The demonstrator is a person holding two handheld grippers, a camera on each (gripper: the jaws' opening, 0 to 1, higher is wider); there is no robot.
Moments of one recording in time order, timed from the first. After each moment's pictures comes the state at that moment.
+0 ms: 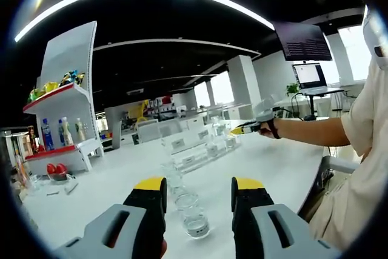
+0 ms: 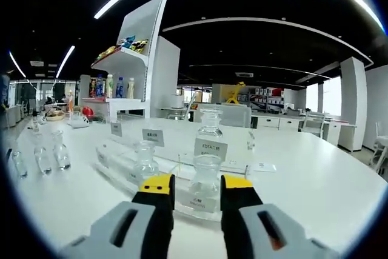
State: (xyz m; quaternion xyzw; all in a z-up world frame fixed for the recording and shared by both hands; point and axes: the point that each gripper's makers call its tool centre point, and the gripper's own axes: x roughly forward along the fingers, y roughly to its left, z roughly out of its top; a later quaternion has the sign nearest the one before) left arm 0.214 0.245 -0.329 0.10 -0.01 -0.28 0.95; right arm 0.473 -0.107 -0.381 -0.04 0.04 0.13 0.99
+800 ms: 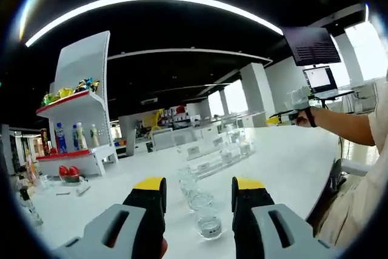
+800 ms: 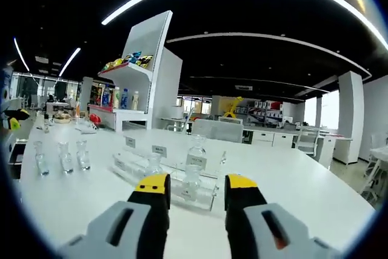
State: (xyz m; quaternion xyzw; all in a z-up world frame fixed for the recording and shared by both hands) left arm 0.209 0.268 -0.320 0.09 -0.06 -0.23 0.97; right arm 0.370 -0.158 -0.321 -0.06 -0.01 0.13 0.99
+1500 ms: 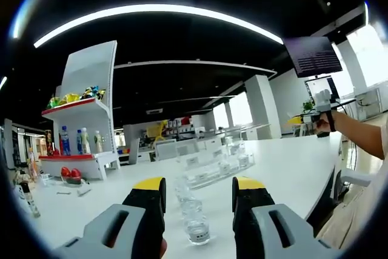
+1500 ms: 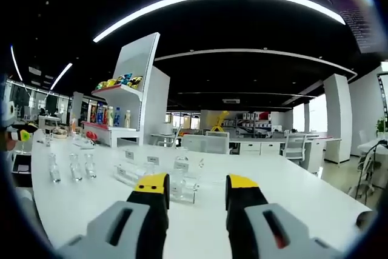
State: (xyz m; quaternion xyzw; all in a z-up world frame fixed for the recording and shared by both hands) left arm 0.185 0.254 -0.311 0.07 -0.09 -0.22 0.97; right arm 0.281 -0.214 -0.297 -0.03 -0.06 0.09 0.99
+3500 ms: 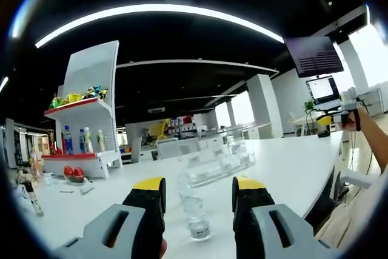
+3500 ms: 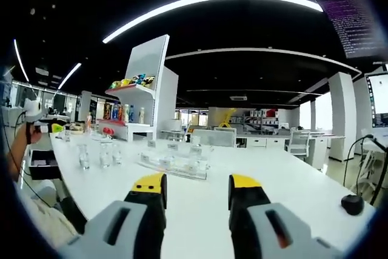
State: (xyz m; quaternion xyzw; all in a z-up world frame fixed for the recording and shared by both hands) left arm 0.178 0.261 -0.311 0.07 -0.08 -0.21 0.97; right arm 0.175 -0.216 -0.326 -0.03 -0.05 0.13 0.99
